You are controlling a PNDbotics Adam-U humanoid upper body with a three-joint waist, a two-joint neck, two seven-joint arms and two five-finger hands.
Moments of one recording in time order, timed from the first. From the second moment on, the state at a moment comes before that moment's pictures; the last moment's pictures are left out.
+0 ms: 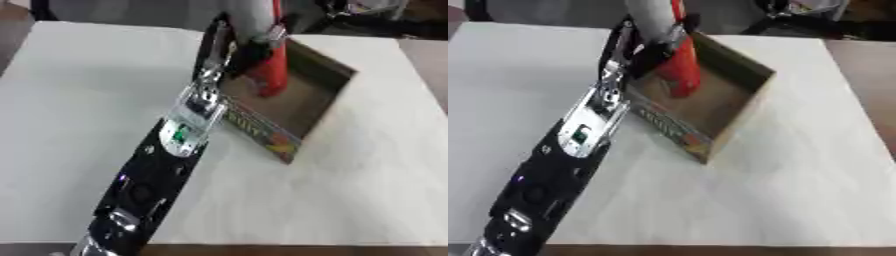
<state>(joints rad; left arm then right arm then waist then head) -0.97 -0.04 -0.24 -1.20 -0.25 0.22 0.22 -0.39 -0.55 -0.04 -1.88 -0.30 0.22 -0.69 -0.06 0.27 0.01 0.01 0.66</state>
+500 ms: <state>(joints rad) -0.97 -0.03 -0.23 -1.18 -0.39 0.23 0.16 -0.38 -0.55 -0.04 -1.88 -0.31 0.22 -0.69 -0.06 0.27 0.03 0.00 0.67</state>
